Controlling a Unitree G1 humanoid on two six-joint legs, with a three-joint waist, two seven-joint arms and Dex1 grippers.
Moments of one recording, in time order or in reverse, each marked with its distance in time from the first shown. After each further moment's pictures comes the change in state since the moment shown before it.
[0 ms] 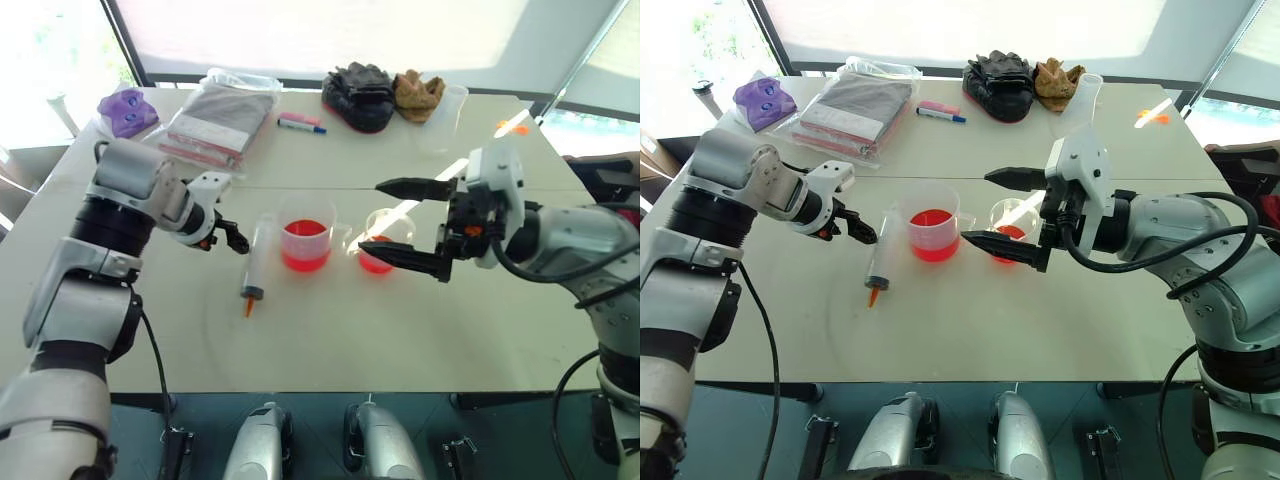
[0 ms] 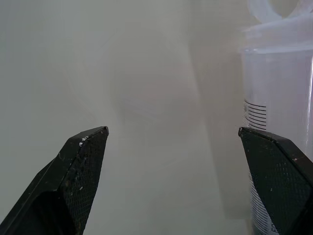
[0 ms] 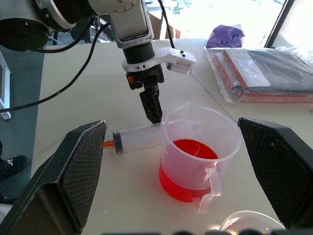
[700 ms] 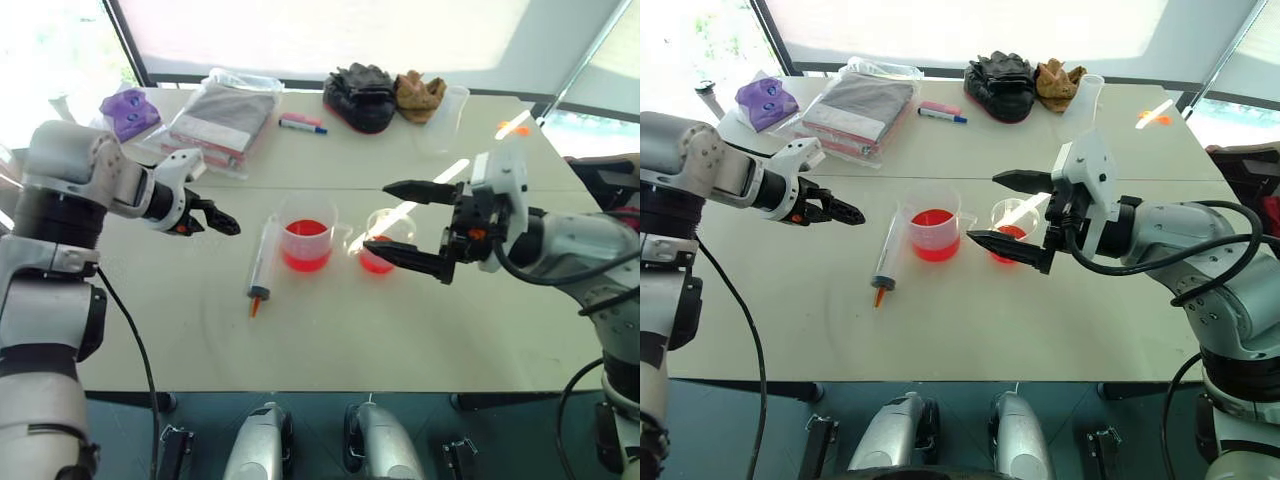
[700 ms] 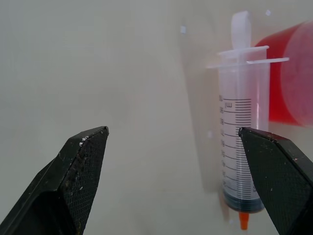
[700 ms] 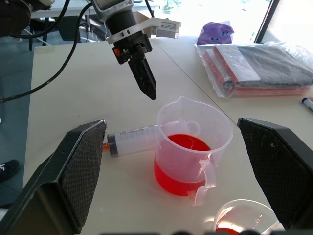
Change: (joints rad) left arm -0.013 0.132 0.088 -0.007 -0.106 0.000 -0.152; right arm 0.038 0.001 -0.014 -0.009 0.002 -0.005 -0.030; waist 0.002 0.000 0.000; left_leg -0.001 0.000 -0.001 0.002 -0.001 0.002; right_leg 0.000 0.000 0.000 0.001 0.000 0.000
